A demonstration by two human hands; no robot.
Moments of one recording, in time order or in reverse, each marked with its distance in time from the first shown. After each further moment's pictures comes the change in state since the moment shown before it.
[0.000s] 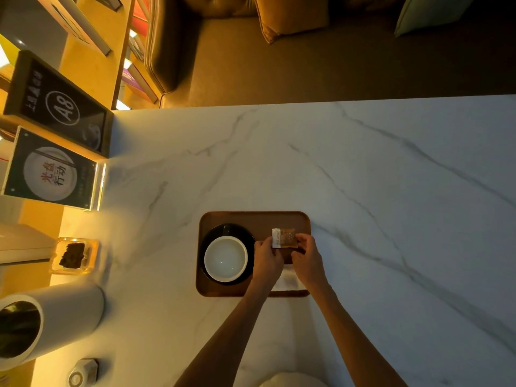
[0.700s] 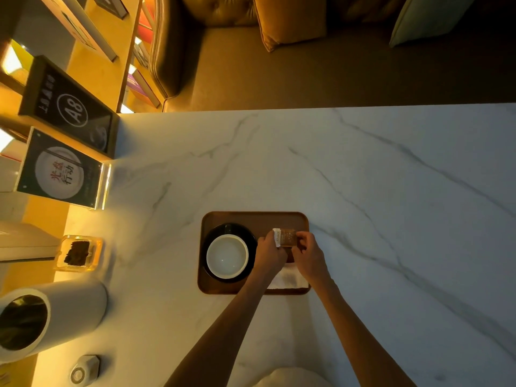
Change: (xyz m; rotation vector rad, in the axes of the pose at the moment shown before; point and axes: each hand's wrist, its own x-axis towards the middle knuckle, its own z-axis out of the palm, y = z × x) left_hand -0.003 0.023 -0.020 -0.025 -0.139 -0.002; right_hand -0.006 -0.019 -0.014 -0.113 -0.019 -0.031
